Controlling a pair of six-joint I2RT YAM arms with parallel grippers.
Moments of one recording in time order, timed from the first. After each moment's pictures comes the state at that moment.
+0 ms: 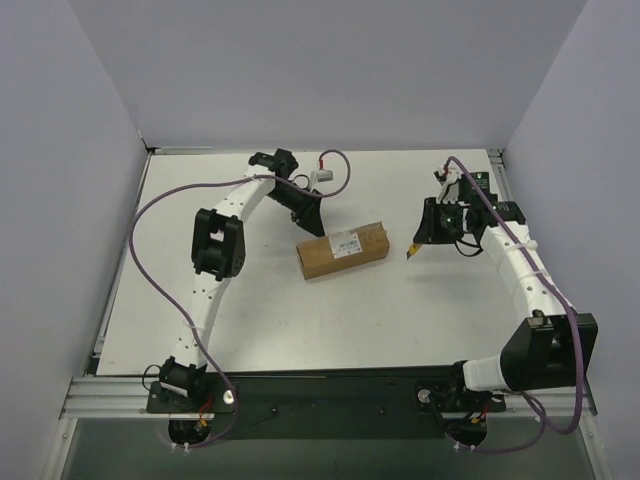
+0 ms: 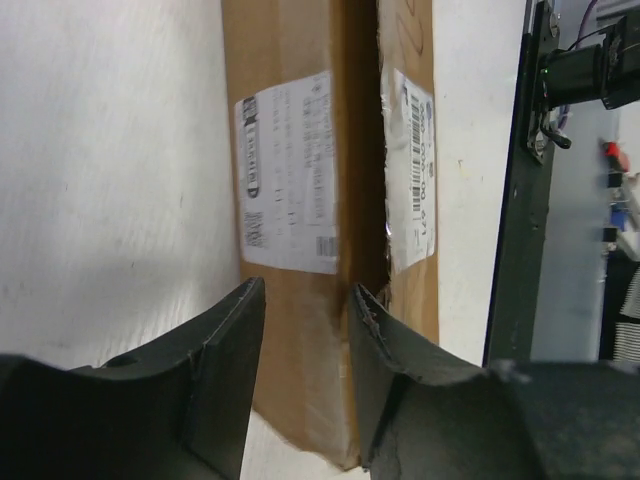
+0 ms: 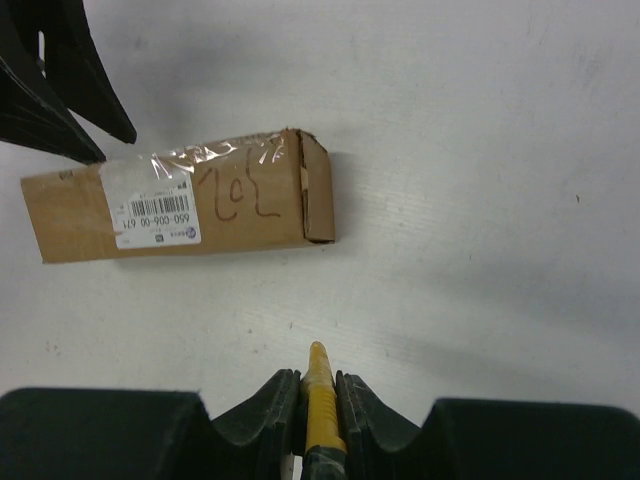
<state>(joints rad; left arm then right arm) -0.39 2.57 2.40 -1.28 1.05 0.57 0.07 1.35 1.14 -0.76 -0.33 0.02</state>
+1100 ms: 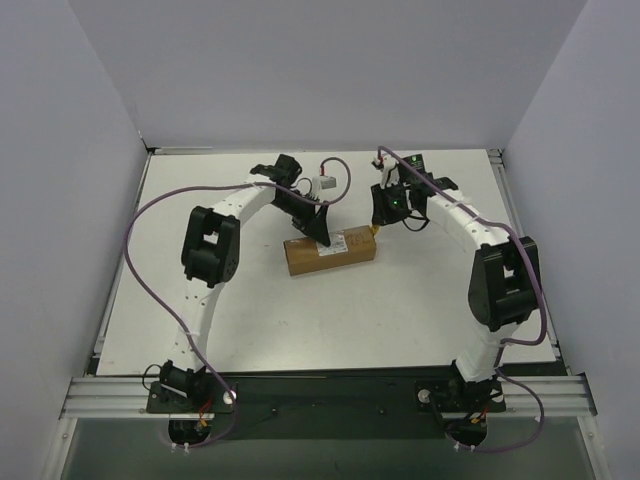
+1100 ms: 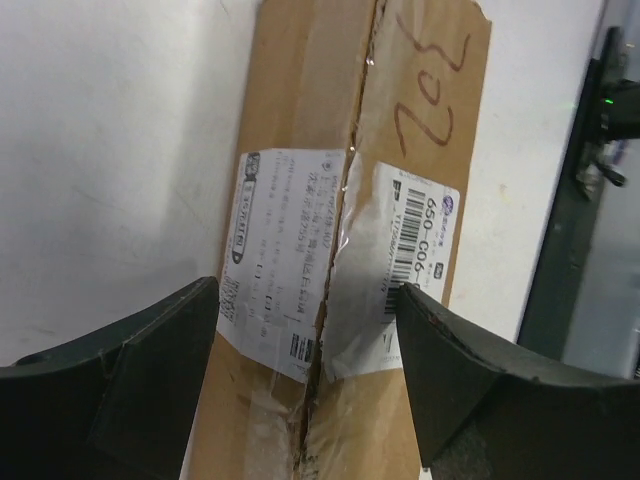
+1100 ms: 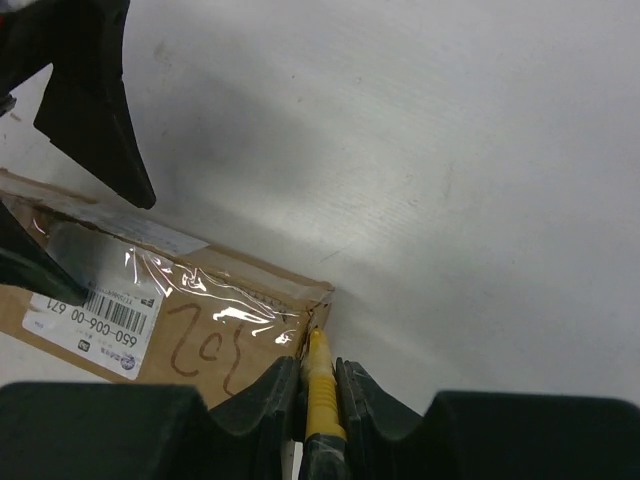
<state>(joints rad) -0.41 2.41 2.09 -0.95 0.91 0.35 0.29 1.80 1.40 -0.52 -0.25 -0.09</state>
